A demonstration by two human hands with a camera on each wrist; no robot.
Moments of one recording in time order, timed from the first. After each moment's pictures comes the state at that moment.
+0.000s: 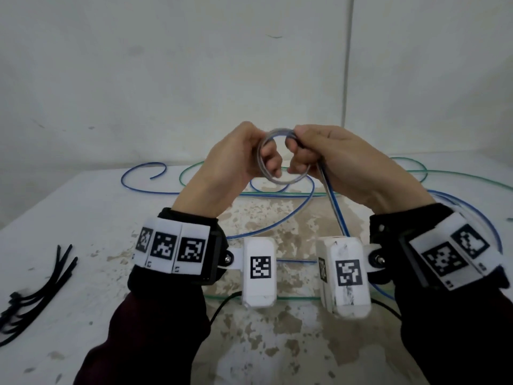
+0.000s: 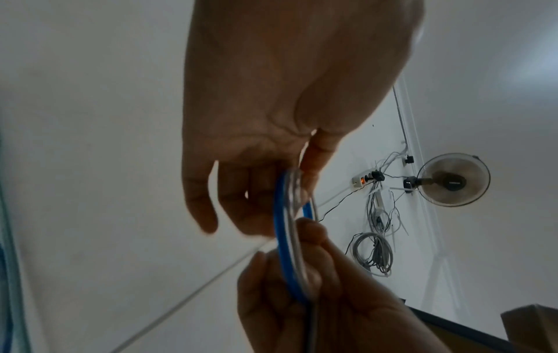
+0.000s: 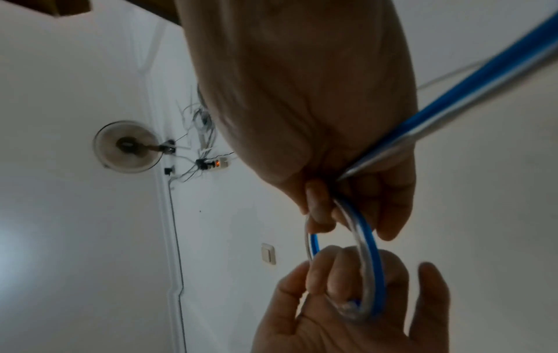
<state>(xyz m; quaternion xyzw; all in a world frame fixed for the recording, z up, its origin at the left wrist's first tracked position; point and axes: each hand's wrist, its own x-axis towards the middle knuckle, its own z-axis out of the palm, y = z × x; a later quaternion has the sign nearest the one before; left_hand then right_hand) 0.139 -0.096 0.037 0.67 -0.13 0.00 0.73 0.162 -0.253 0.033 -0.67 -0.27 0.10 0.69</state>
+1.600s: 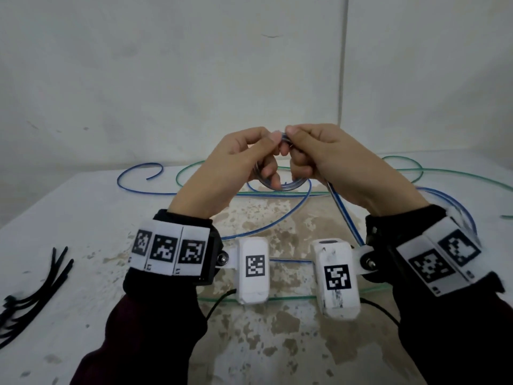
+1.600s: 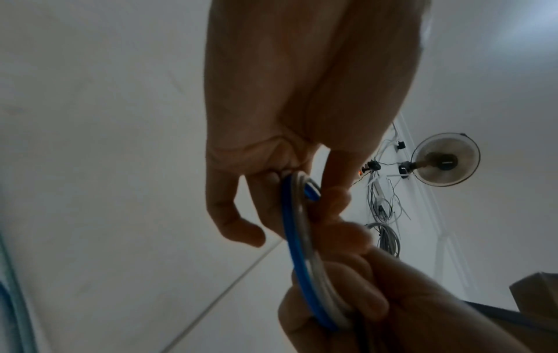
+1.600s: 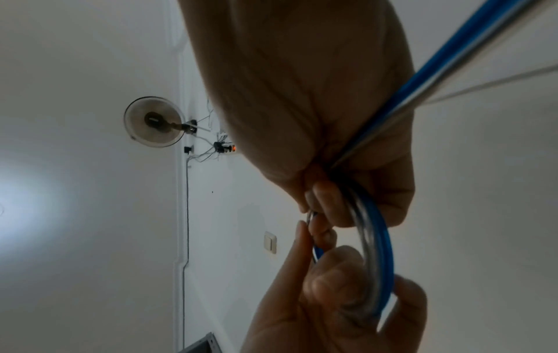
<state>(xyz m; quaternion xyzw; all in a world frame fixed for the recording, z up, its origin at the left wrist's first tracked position) 0.133 -0.093 0.032 0.75 -0.20 0.04 0.63 0.159 -0.253 0.034 -0.71 -0.29 0.05 0.64</state>
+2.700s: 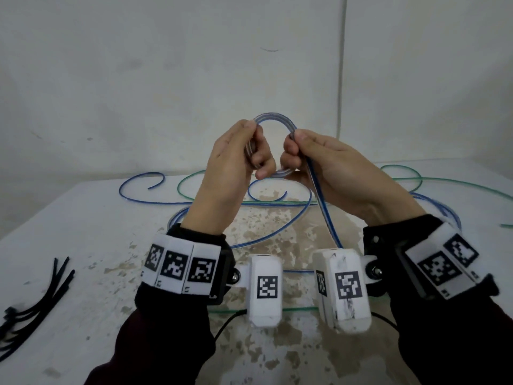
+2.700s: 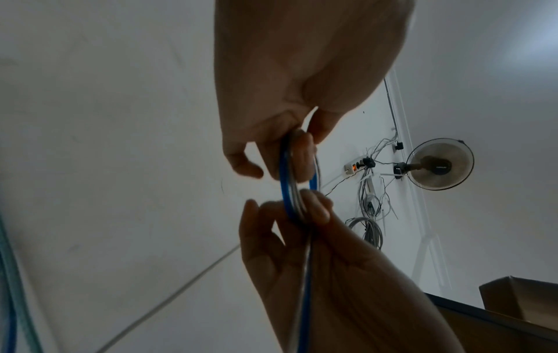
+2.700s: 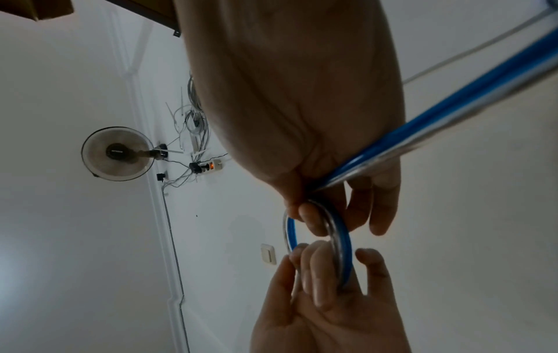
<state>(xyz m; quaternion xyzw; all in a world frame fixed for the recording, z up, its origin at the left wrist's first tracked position) 0.137 -0.104 0.036 0.60 -0.18 0.13 0.77 0.161 -0.253 0.033 -0.61 -0.31 0.12 0.71</state>
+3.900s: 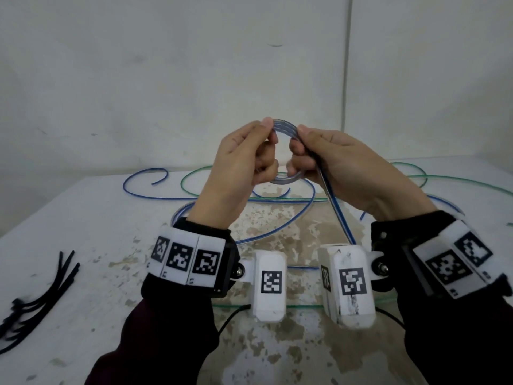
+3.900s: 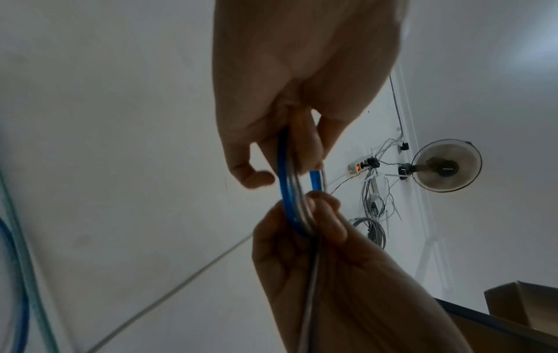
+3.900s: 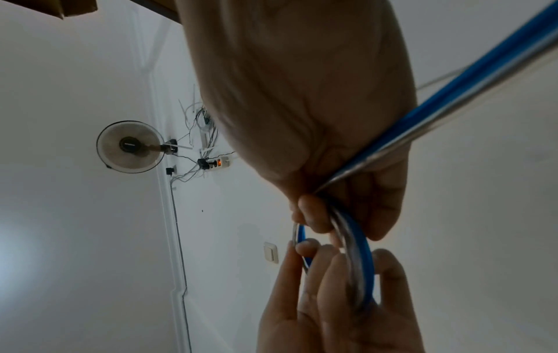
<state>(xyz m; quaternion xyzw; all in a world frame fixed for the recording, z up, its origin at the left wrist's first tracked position) 0.133 -0.106 0.035 0.64 -0.16 0.11 0.75 0.158 -0.253 0.037 -0.64 -0.28 0.11 0.71</state>
